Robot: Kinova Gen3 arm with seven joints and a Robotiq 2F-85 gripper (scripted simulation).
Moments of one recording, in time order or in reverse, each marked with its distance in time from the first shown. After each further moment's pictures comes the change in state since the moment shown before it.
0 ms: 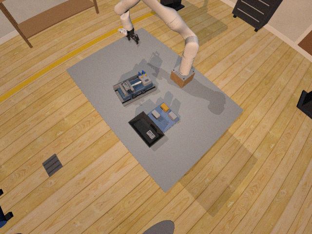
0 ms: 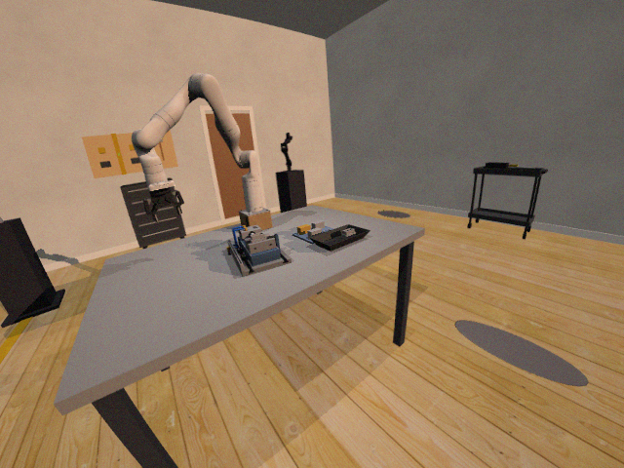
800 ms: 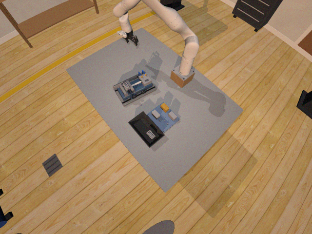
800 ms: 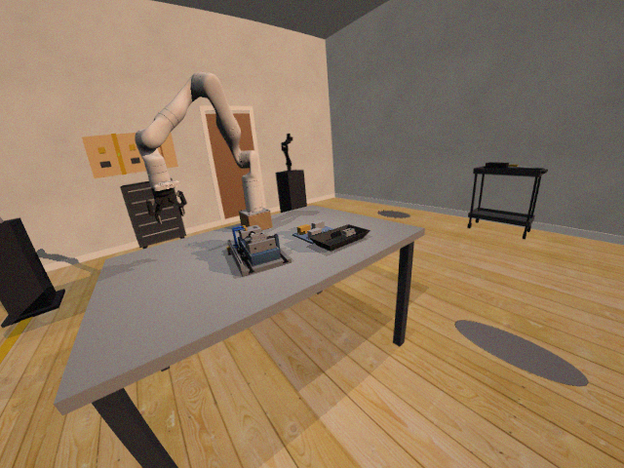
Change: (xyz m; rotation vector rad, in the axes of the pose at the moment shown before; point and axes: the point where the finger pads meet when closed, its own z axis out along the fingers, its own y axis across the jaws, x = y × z) arm 0.022 -0.005 0.000 -0.013 0.004 -0.097
